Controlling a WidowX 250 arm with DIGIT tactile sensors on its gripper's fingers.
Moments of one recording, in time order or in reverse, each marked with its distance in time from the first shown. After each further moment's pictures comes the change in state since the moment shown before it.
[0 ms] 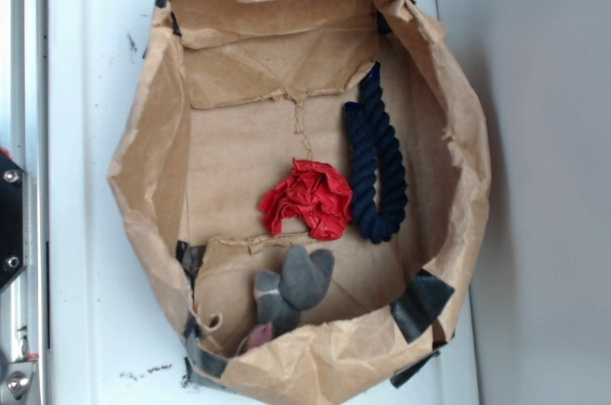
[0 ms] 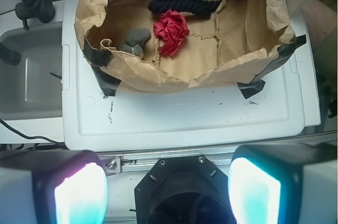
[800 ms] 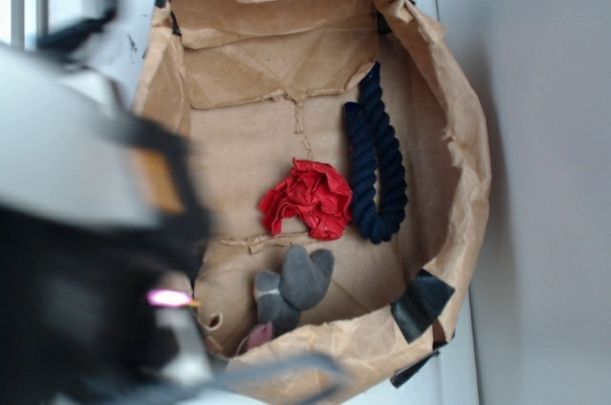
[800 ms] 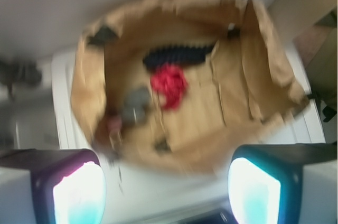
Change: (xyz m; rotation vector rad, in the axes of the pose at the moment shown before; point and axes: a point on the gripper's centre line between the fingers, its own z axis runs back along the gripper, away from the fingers) arm 0.092 -0.026 -0.018 0.076 -0.085 0.194
